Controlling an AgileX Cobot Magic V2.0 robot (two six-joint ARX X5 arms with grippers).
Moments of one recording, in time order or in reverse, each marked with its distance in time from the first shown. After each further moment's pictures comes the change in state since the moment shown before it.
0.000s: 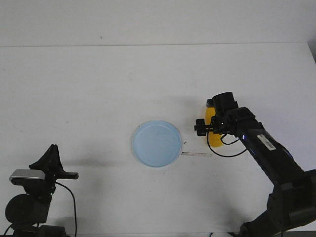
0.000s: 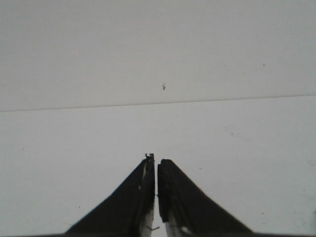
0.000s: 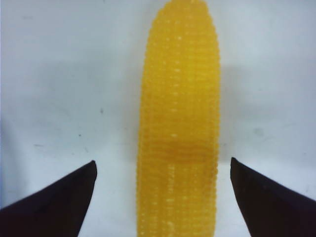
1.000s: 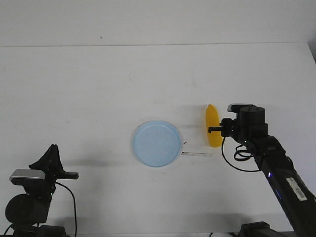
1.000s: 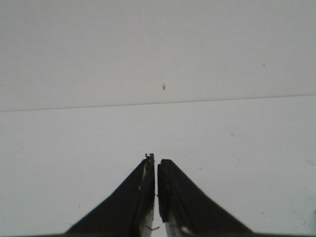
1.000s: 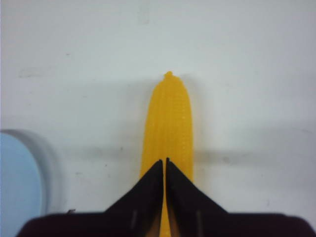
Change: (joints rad) left arm 0.000 0.000 0.000 0.000 0.000 0.000; right arm -0.098 -0.384 -0.259 0.286 -0.101 -0.018
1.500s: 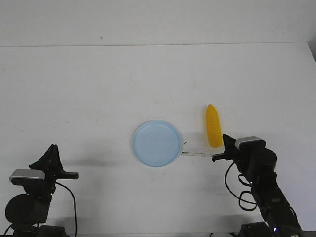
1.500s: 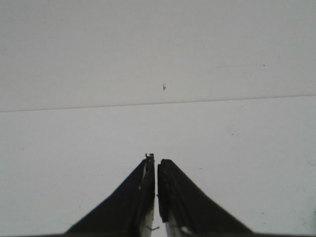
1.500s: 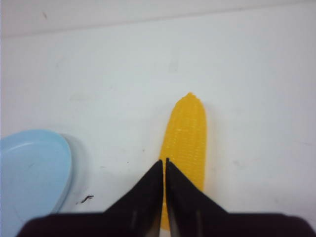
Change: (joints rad) left arm 0.000 0.000 0.000 0.000 0.000 0.000; right arm -0.011 -0.464 -0.522 0.441 -0.067 -0.041
